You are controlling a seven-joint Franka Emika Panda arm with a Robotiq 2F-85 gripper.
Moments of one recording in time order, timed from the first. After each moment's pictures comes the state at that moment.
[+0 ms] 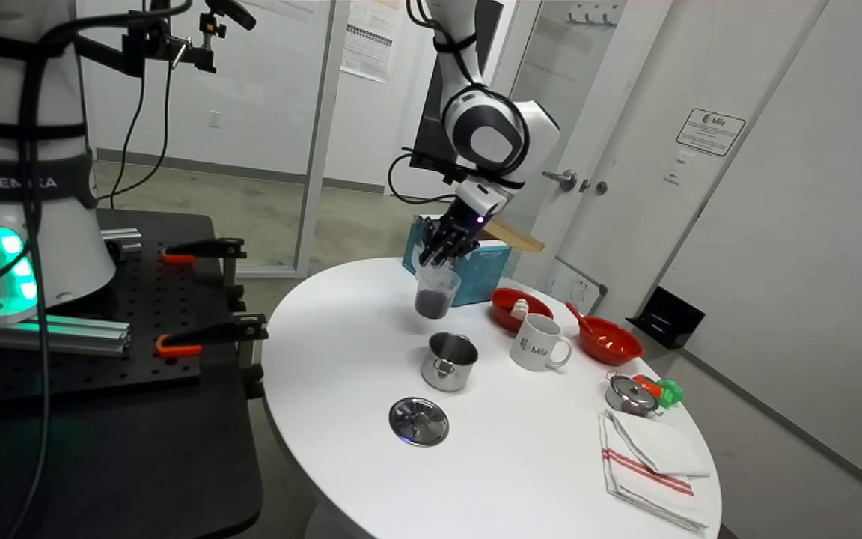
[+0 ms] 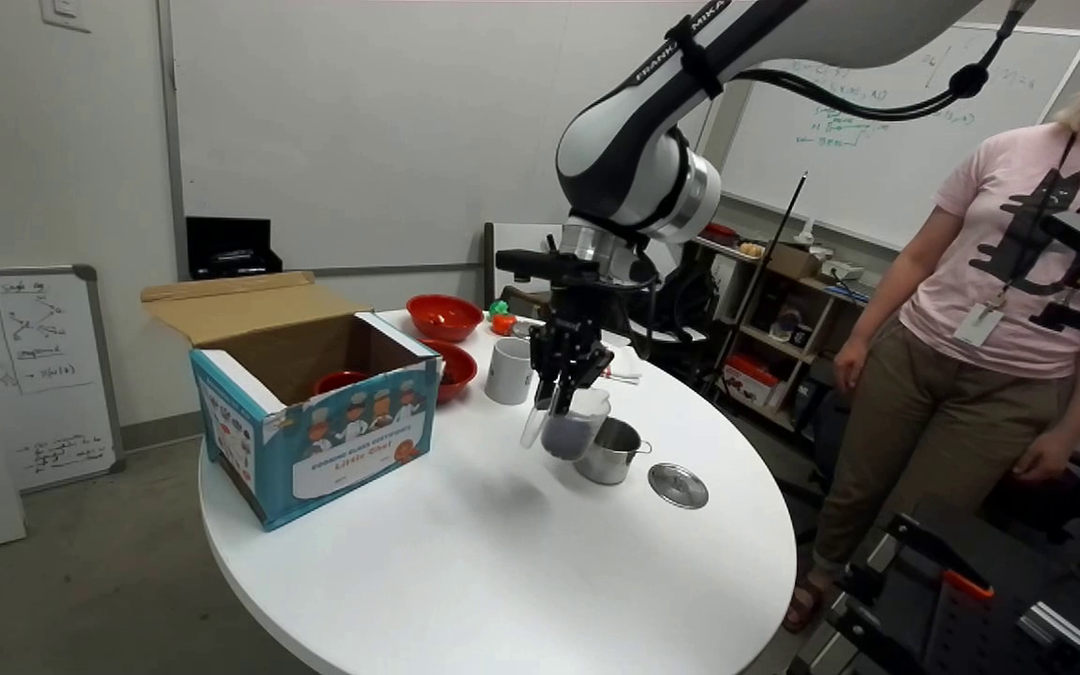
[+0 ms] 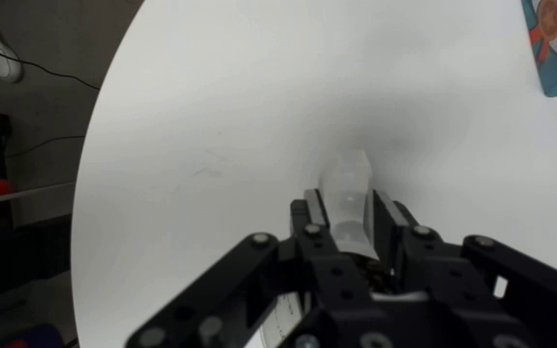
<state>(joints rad) 0.05 0.65 -0.02 -1.90 0.39 2.33 1.43</state>
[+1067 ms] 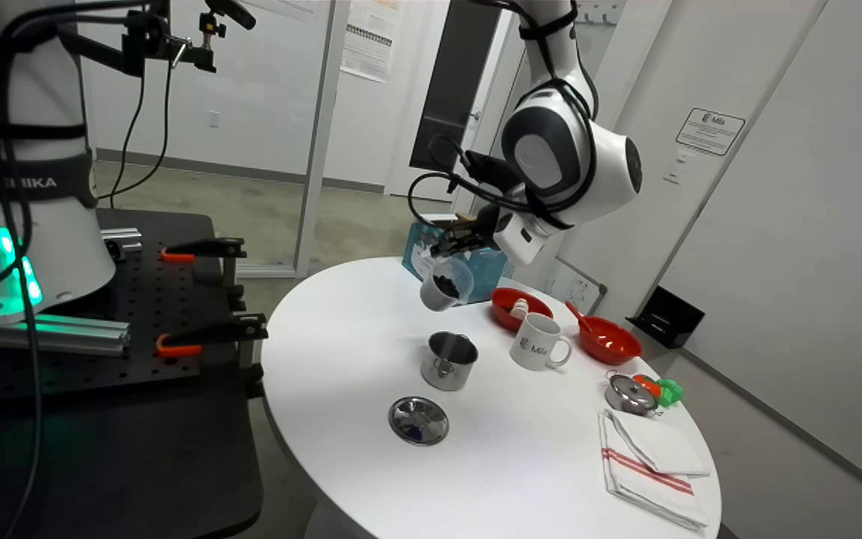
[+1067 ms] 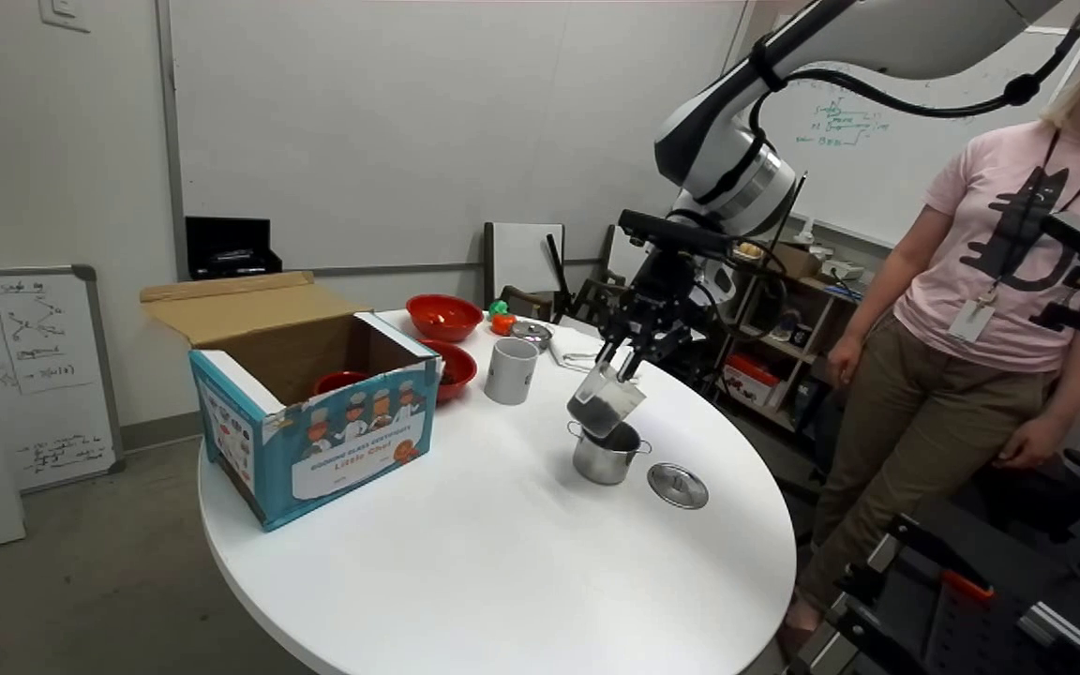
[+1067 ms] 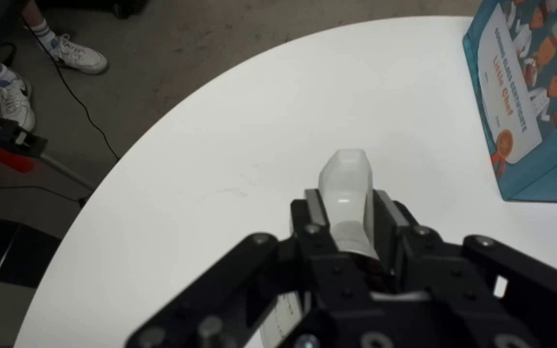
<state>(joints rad) -0.25 0.61 -0.01 -1.91 0.72 1.96 0.68</state>
